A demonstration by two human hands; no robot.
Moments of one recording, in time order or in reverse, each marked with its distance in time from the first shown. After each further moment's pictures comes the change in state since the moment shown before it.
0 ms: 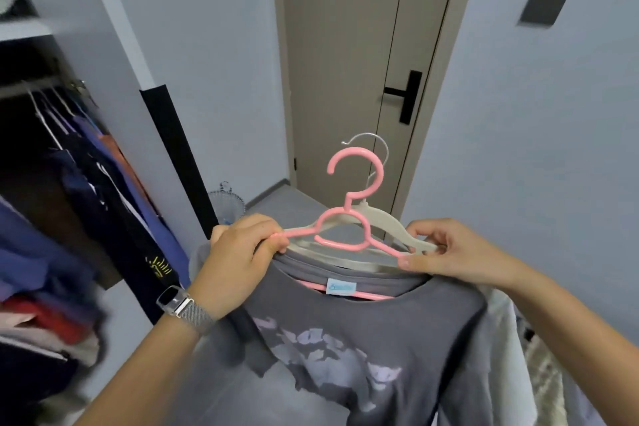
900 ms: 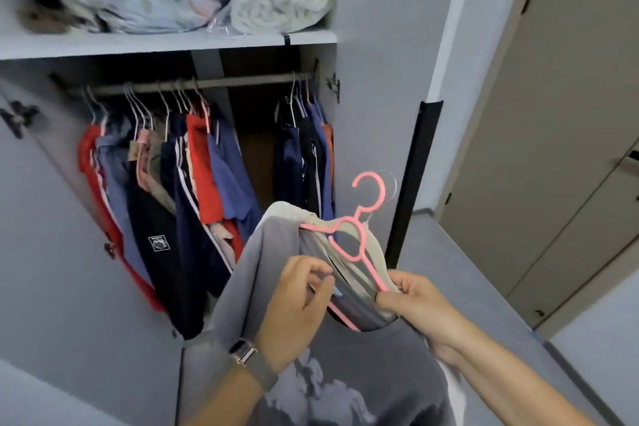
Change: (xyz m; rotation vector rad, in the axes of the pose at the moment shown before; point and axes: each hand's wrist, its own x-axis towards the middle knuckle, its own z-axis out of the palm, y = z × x) left_hand -0.148 -0.072 -0.077 -0.230 0.467 -0.544; right_hand 0.127 -0.087 0.254 0.403 -0.323 0.202
